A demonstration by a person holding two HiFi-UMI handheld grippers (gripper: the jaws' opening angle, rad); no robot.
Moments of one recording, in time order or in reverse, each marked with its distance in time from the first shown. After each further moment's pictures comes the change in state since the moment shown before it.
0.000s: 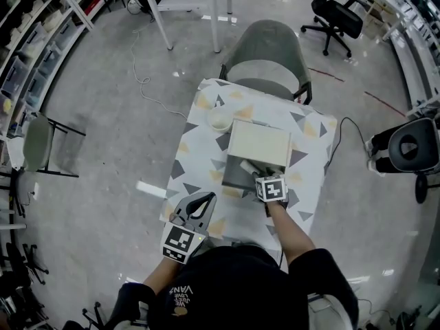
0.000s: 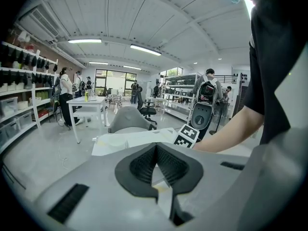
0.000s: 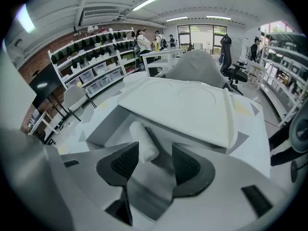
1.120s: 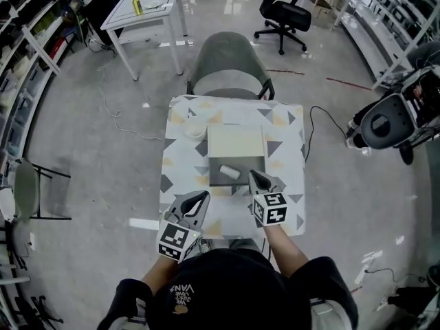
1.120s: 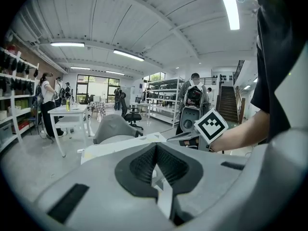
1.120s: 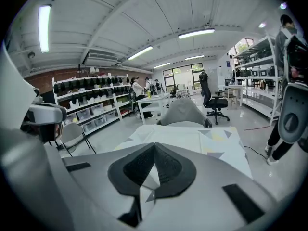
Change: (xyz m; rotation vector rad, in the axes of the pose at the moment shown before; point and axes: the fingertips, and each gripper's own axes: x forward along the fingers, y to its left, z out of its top) left arm -0.021 -0.025 0.010 0.130 -0.033 -0.187; right arm -0.167 0.046 0.036 0.136 -0.537 -0.083
